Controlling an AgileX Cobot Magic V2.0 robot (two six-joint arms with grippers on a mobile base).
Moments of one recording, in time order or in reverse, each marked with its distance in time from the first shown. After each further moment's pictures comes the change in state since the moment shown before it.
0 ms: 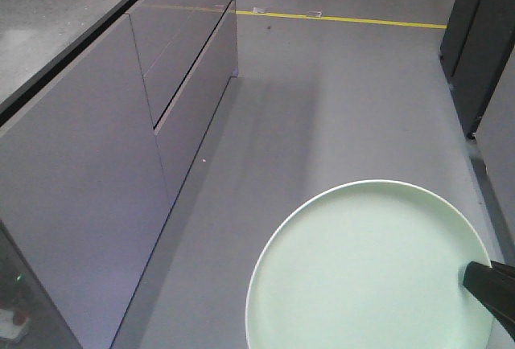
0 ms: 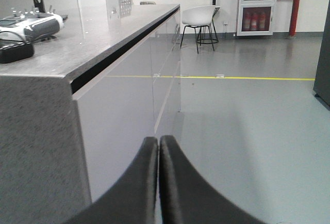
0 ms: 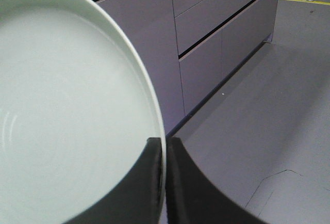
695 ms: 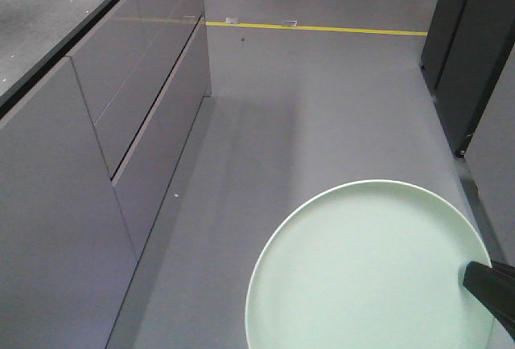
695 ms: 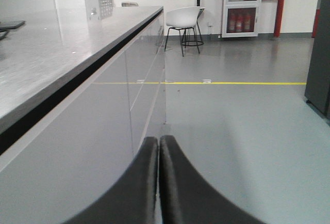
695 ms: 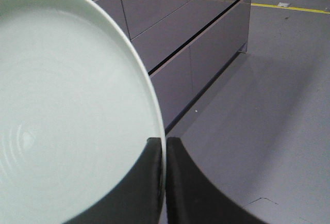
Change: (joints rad) left arm 0.000 0.000 0.000 0.000 0.000 0.000; right arm 0.000 0.000 0.000 0.000 0.000 0.000
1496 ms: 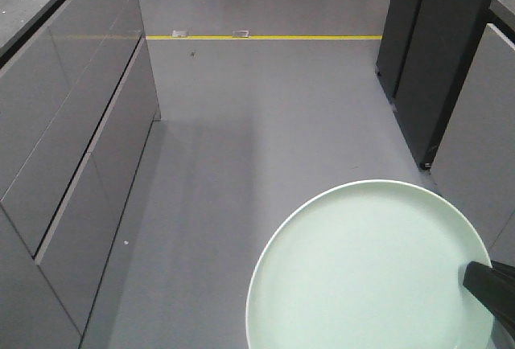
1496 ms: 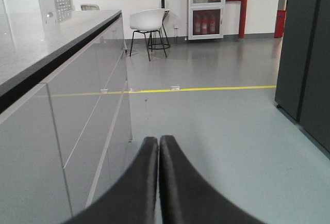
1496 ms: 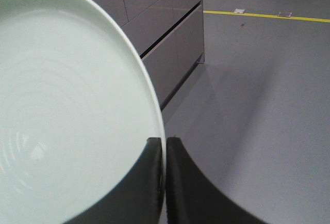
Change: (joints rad) left arm 0.000 0.000 0.000 0.000 0.000 0.000; right arm 0.000 0.000 0.000 0.000 0.000 0.000
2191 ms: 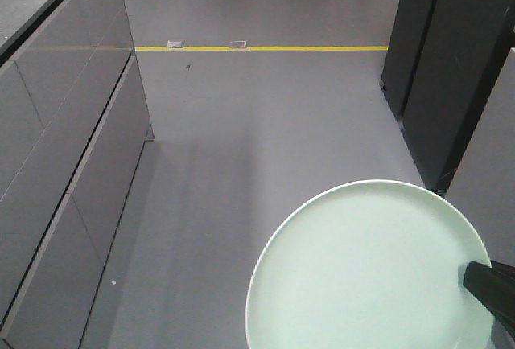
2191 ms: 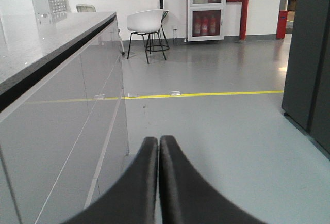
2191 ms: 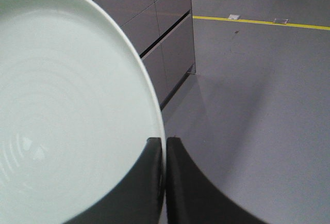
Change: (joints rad) left arm 0.000 0.000 0.000 0.000 0.000 0.000; right arm 0.000 0.000 0.000 0.000 0.000 0.000
